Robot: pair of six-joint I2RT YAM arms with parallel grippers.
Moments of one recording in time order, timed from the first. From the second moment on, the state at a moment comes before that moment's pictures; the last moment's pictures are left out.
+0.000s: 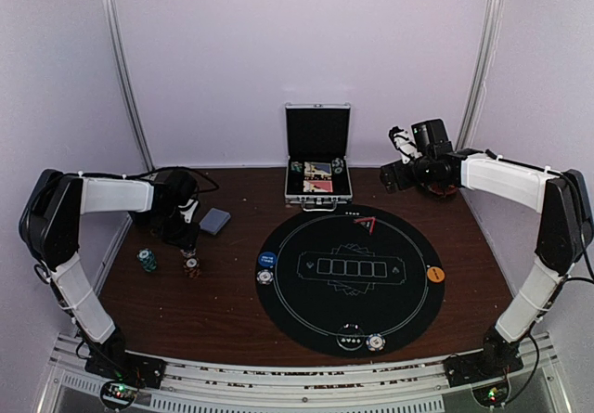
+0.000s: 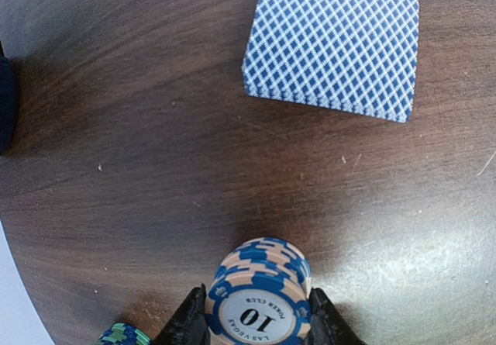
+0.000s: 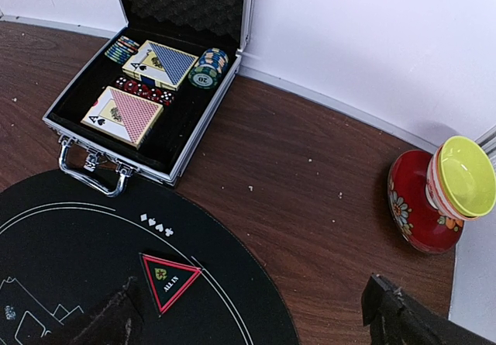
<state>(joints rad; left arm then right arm) -0.33 1.74 1.08 -0.59 -0.18 -0.11 0.35 1.67 1.30 -0.27 0.12 -0.08</state>
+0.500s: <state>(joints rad) -0.33 1.67 1.08 -0.59 -0.18 -0.11 0.35 1.67 1.30 -0.28 0.12 -0.08</state>
